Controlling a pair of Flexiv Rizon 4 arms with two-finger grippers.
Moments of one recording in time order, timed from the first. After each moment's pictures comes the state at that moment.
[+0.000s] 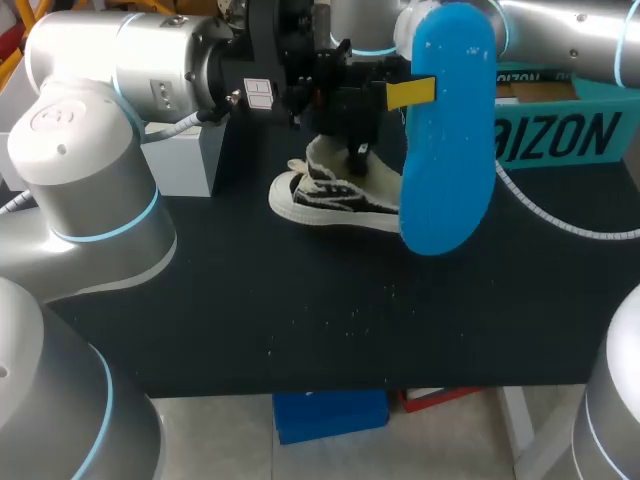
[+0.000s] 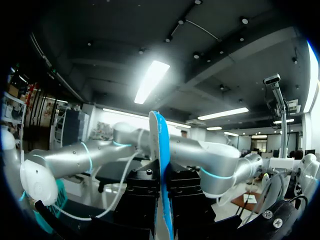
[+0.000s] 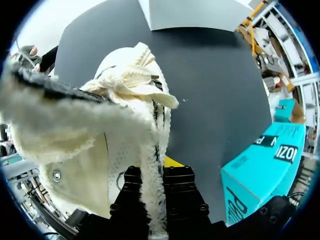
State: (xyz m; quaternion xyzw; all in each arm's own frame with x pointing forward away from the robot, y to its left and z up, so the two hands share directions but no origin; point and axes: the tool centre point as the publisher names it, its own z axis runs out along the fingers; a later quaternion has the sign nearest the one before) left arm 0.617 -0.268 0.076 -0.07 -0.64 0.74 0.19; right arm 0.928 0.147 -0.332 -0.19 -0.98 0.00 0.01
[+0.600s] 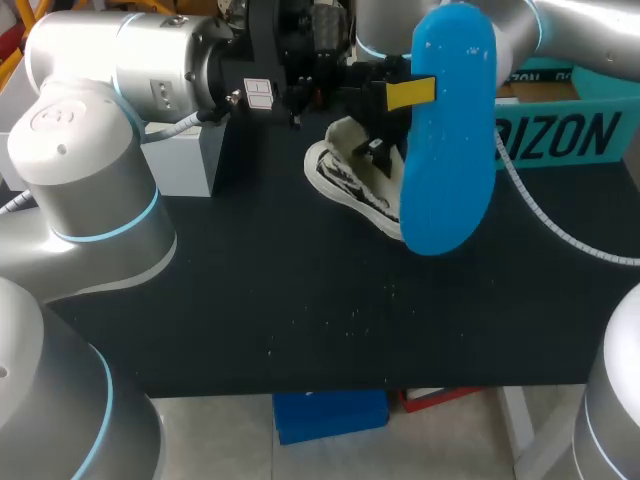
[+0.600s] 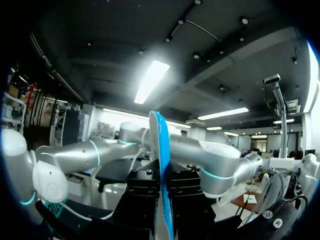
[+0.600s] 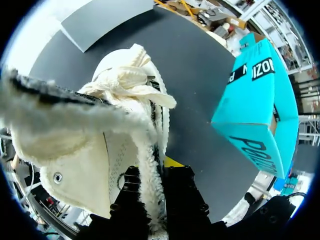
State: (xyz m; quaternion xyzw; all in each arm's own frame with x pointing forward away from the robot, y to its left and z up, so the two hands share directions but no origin) left arm 0.617 -0.268 0.076 -0.07 -0.64 0.74 0.19; right arm 0.931 0.107 -0.331 -0.46 -0.89 0.01 -0.05
